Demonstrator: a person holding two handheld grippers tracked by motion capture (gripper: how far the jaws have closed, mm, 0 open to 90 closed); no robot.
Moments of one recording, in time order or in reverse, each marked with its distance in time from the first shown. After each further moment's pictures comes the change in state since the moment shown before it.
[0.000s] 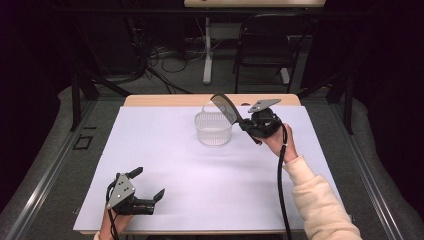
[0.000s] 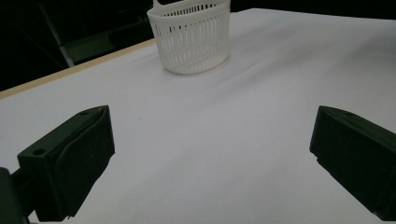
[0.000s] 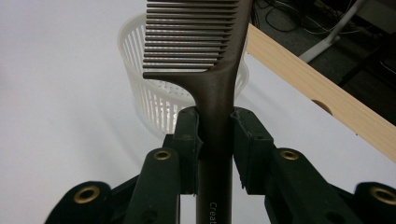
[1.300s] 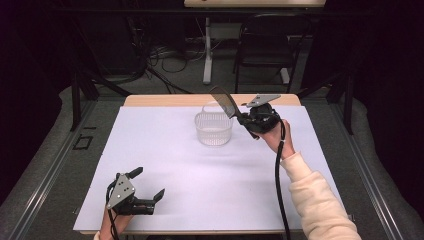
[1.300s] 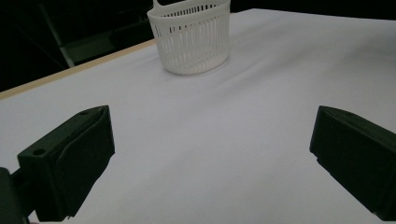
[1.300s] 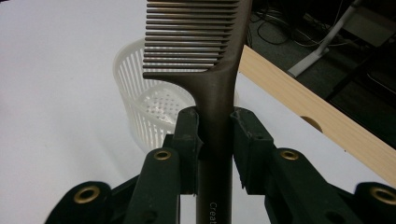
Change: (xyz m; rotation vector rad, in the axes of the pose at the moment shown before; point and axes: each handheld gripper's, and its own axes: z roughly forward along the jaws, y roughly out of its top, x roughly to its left) left arm 0.000 0.000 0.000 -0.003 -0.001 0.002; right arm -0.002 0.014 -0.001 -0.052 -0.024 0.007
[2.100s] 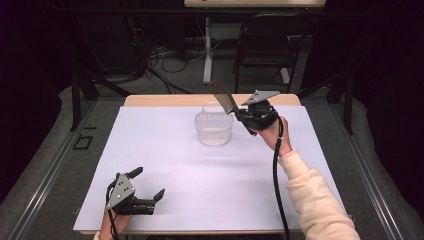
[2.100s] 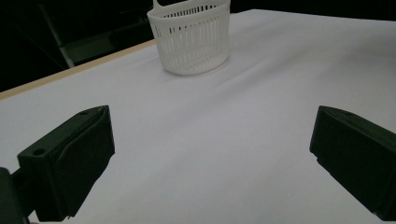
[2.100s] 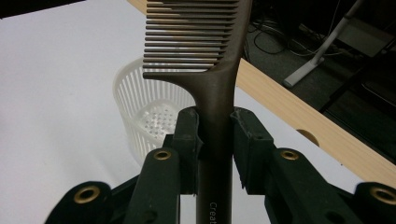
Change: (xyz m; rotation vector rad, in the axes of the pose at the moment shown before) left arm 0.000 0.000 0.000 -0.001 0.000 -0.001; right arm 0.001 0.011 0.001 -0.034 -0.010 -0.001
